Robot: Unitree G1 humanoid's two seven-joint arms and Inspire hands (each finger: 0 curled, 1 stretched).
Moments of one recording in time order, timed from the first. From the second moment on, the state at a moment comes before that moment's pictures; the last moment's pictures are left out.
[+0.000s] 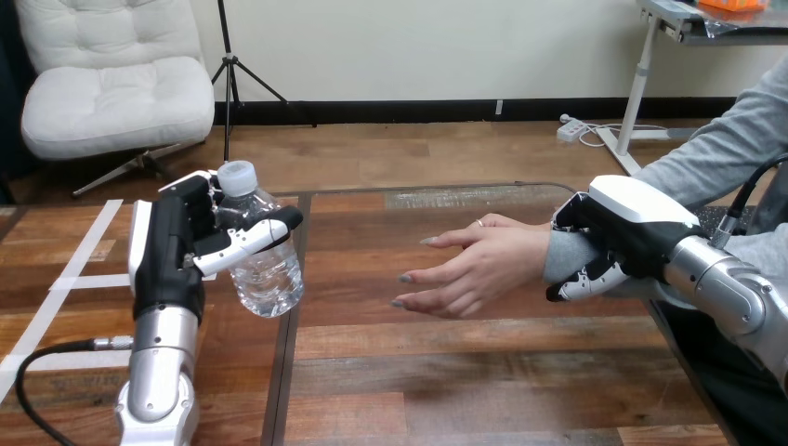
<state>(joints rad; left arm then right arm) -0.33 0.17 0.17 0.65 0.01 -0.43 0.03 -0.78 -0.59 0.39 1.20 -0.60 -0.60 0.01</state>
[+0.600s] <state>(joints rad) -0.41 0.14 0.16 0.77 0.02 -0.47 0.04 -0.78 -0.59 0.39 1.19 -0.60 -0.60 0.03</state>
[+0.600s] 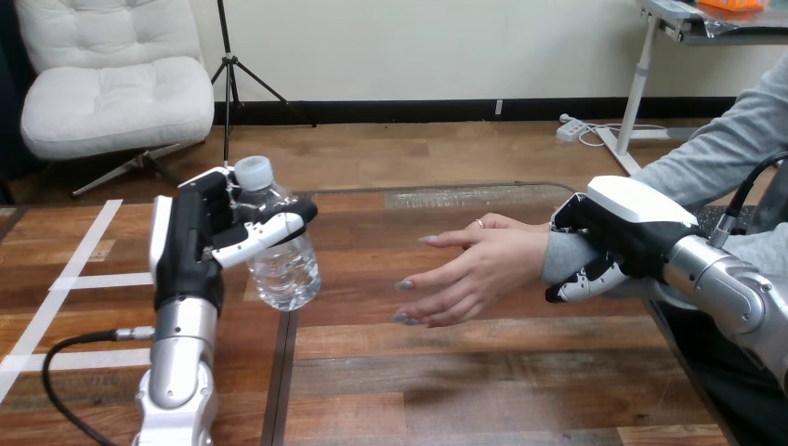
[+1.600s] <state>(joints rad) -0.50 0.10 0.12 0.90 0.03 -0.53 0.04 -0.78 -0.59 0.39 1.18 -0.59 -0.60 0.03</state>
